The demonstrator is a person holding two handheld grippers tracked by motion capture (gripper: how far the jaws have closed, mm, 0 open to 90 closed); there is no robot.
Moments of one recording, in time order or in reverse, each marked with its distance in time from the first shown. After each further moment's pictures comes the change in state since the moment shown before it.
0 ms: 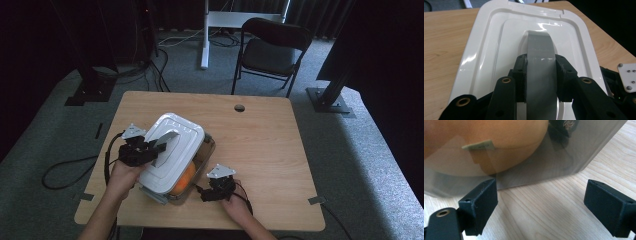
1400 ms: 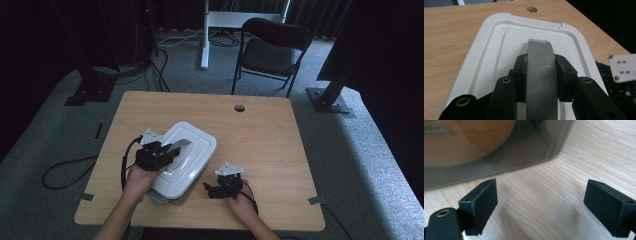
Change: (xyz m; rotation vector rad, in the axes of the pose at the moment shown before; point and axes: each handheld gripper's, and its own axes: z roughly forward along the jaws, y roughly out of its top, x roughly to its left) left arm -0.030 -0.006 0.023 -0.007 0.008 0.009; right arm -0.020 -0.012 -0.005 0.010 -0.051 0.068
